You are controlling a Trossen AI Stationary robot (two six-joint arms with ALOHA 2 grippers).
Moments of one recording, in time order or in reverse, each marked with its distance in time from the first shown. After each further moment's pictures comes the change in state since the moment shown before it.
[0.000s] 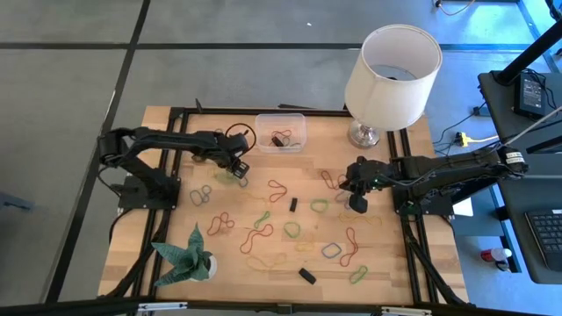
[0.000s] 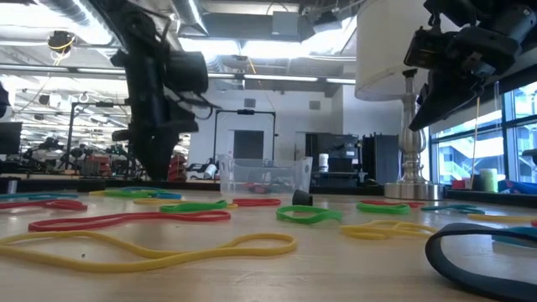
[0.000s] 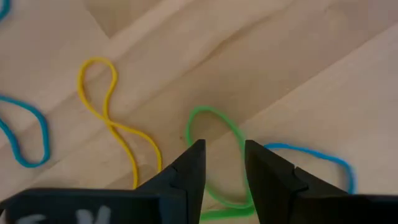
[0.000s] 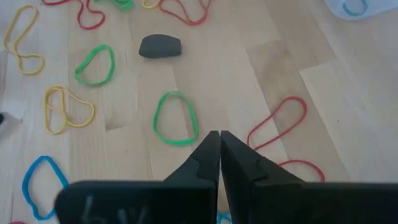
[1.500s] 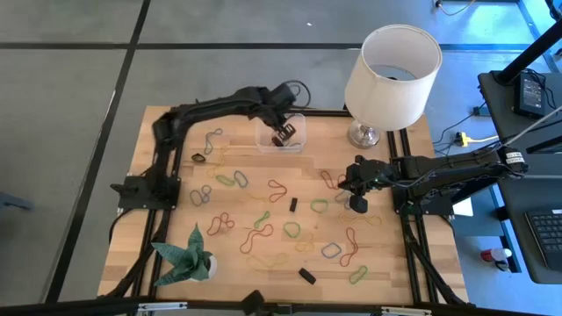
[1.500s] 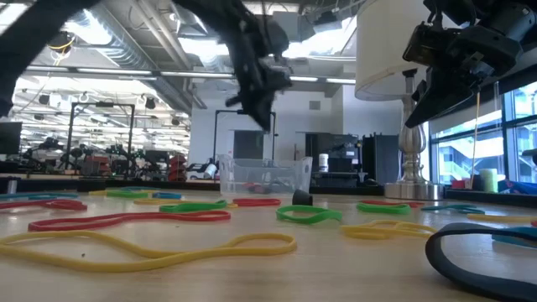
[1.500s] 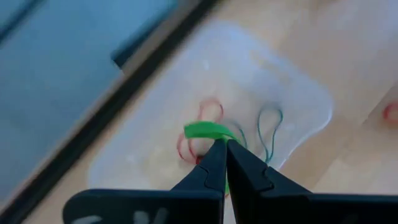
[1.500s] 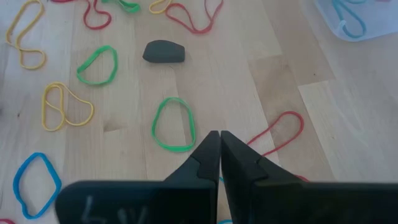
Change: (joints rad) left arm 0.099 0.521 1.032 -0.279 0.027 0.410; right arm -0.002 0.000 0.000 0.029 0.002 -0.080
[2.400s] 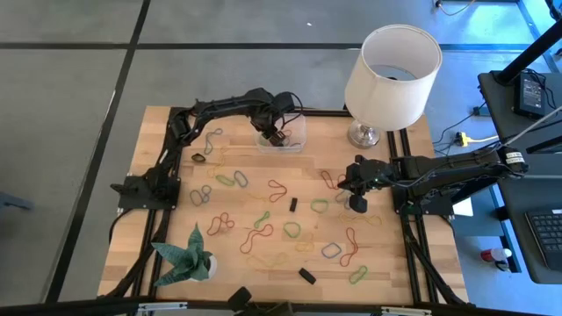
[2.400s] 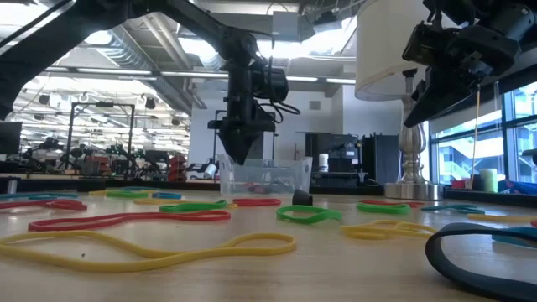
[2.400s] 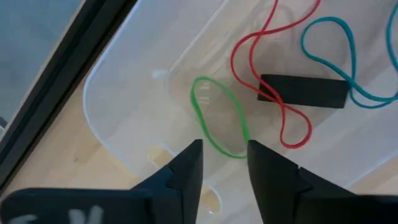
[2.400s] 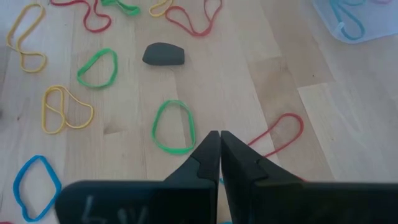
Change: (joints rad) left arm 0.048 0.156 0.048 -0.257 -0.047 -0.050; right arm -0.002 0.000 0.000 0.007 0.002 0.002
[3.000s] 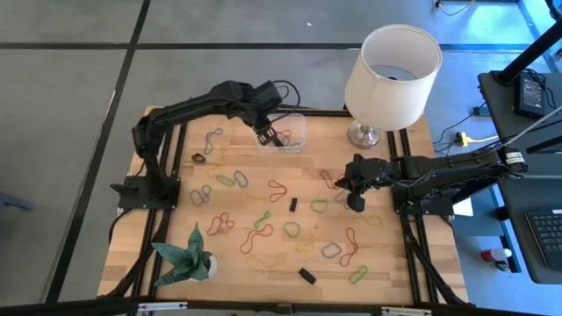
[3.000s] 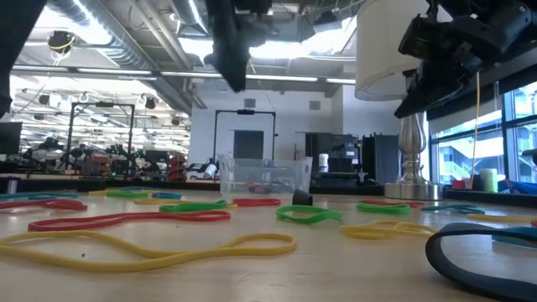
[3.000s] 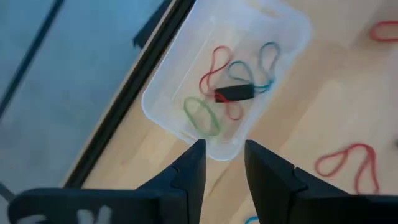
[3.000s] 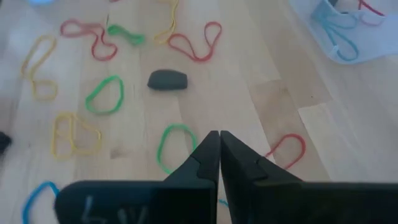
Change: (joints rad) left arm -0.125 -0.365 0.000 -0.055 -0.048 0.123; right arm 0.000 0.000 0.000 0.076 0.012 0.028
